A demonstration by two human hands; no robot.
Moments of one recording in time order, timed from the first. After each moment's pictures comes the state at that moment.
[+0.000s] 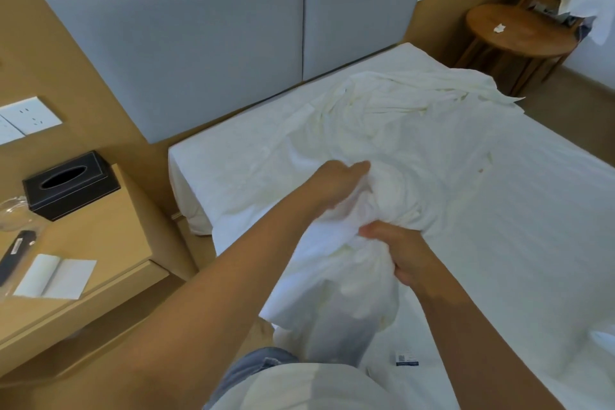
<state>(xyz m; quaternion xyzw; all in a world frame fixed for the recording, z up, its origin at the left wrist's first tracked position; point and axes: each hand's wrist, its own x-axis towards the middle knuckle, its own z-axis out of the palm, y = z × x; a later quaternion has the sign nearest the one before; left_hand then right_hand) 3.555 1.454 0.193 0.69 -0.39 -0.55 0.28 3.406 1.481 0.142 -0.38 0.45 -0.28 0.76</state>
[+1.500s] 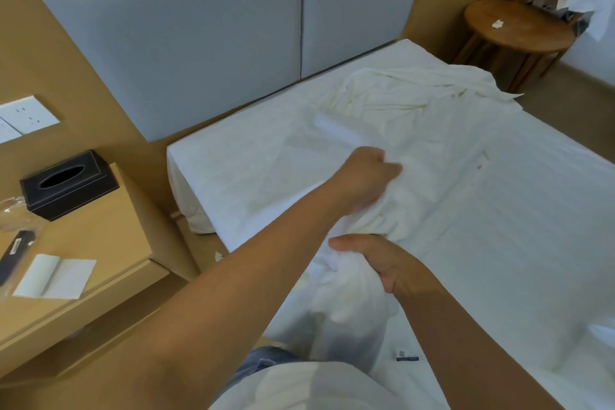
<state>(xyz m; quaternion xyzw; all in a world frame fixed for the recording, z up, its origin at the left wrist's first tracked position) 3.529 1.454 0.205 0.58 -0.42 -0.57 0.40 3.428 1.498 0.142 -0.35 0.46 -0.11 0.80</state>
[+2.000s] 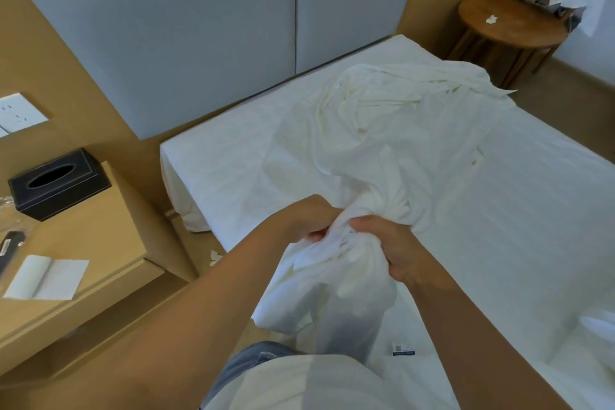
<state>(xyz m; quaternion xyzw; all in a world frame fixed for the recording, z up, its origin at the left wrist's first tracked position) 3.569 1.484 0.156 0.68 -0.42 -0.60 0.11 3.412 1.486 0.143 -0.37 0.46 -0.24 0.77</state>
